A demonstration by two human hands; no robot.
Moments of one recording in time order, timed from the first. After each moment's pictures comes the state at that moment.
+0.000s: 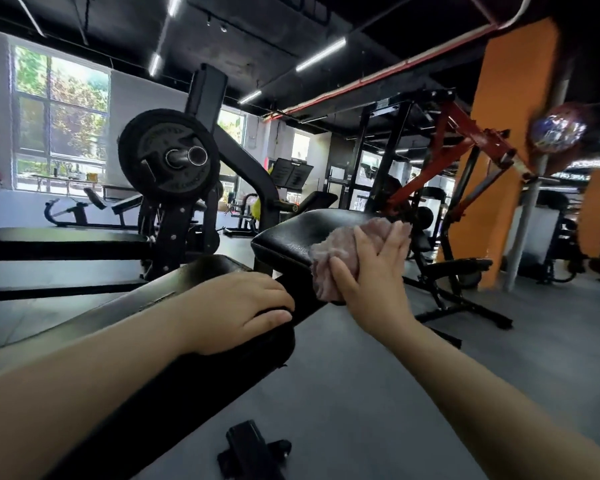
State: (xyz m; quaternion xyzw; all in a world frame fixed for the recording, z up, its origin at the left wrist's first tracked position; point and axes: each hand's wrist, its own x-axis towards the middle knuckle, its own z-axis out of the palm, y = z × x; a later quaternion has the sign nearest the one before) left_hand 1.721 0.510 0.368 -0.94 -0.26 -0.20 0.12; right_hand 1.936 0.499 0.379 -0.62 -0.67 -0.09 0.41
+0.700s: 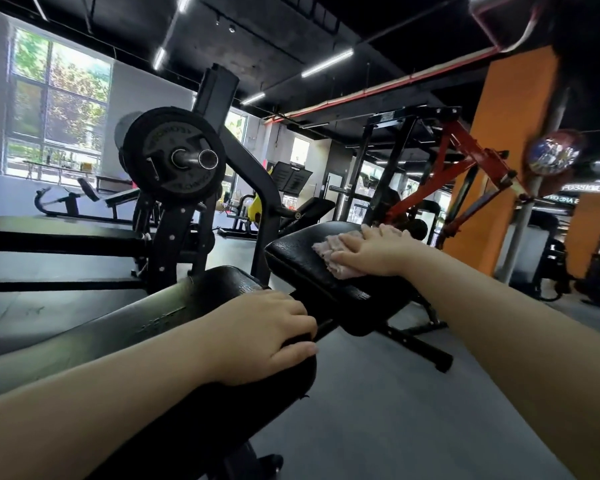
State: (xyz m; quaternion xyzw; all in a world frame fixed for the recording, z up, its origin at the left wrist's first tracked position) left_hand 1.725 0.513 0.367 -0.94 -0.26 -0.18 0.15; right_hand 1.933 0.553 0.471 -0.70 -0.69 -0.18 -0.06
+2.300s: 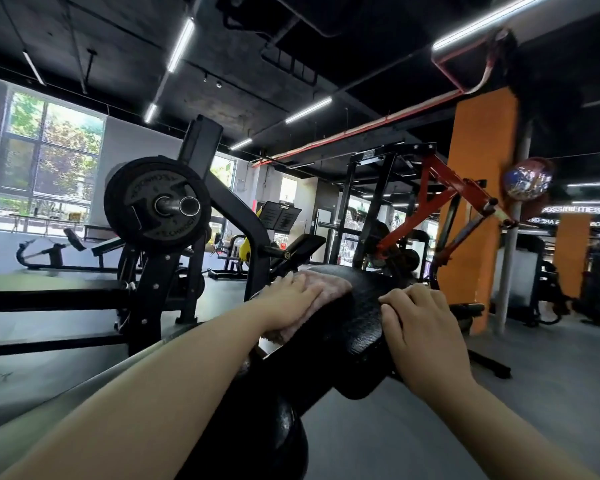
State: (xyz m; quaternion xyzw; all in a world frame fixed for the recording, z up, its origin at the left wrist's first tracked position) left_hand 1.804 0.692 0.406 -0.88 -0.41 -0.22 0.06; right_hand 1.972 0.528 0.400 -0.53 -0.61 -0.42 0.41
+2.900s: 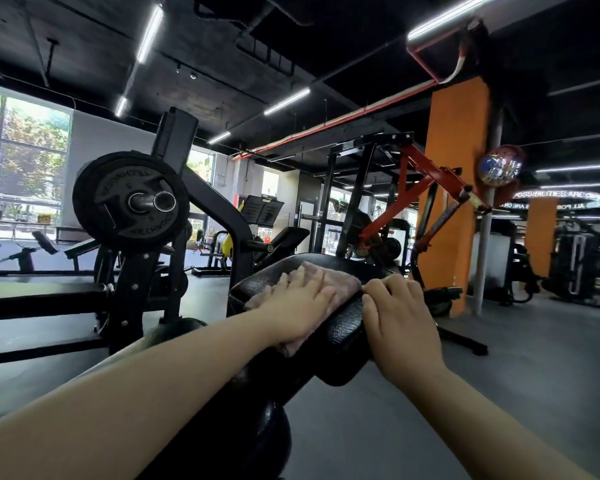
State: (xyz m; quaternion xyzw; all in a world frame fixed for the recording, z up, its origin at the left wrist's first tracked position) left_hand 1.828 0.608 0.419 -0.87 -0.45 -0.17 0.01; right_hand 1.971 0.528 0.394 -0.45 -0.58 -0.55 0.40
